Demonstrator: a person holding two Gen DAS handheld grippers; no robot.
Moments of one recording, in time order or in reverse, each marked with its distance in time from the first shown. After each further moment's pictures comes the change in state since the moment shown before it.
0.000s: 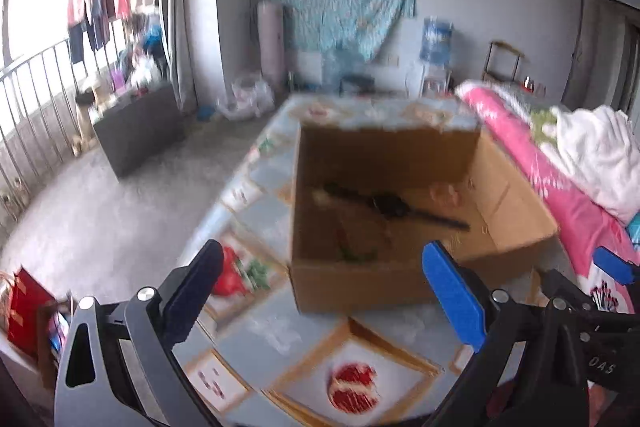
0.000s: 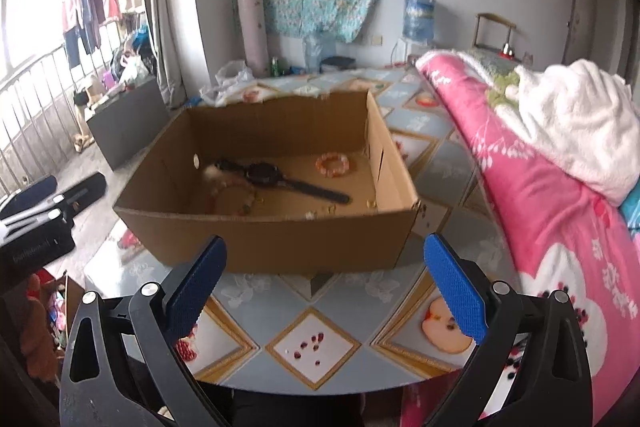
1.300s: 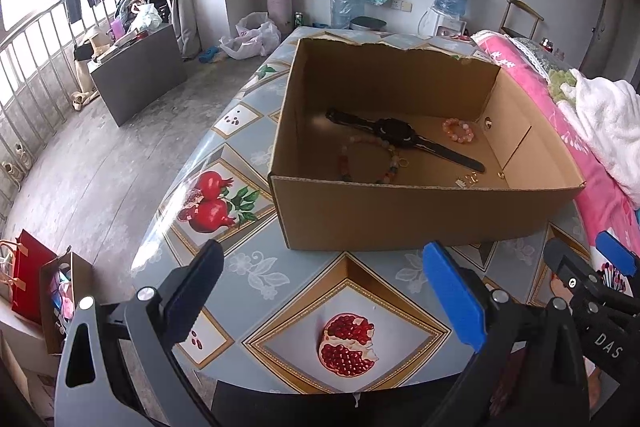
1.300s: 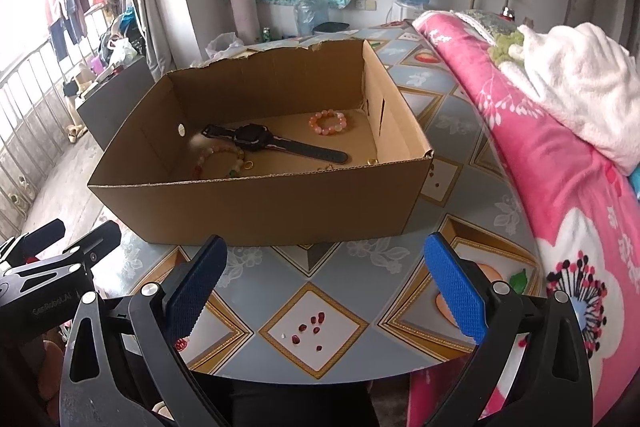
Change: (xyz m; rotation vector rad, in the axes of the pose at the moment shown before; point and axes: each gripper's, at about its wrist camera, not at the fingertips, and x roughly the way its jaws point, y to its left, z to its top) left arm 0.028 -0.010 -0.023 -0.026 0.175 0.024; right arm 0.025 -0.003 -0.009 0.036 0.088 -0.009
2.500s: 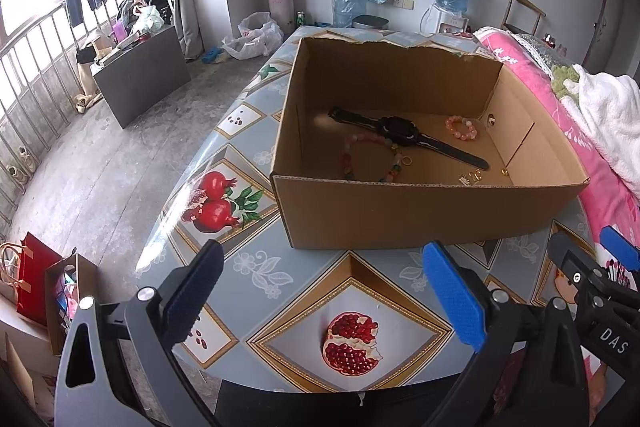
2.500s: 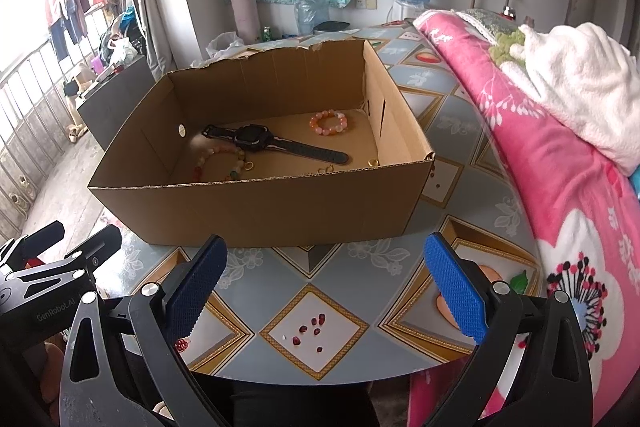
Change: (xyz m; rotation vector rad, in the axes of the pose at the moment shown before) left arm 0.000 0.000 -0.001 0.005 0.005 0.016; right arm 0.001 0.000 0.002 -0.001 0.005 0.000
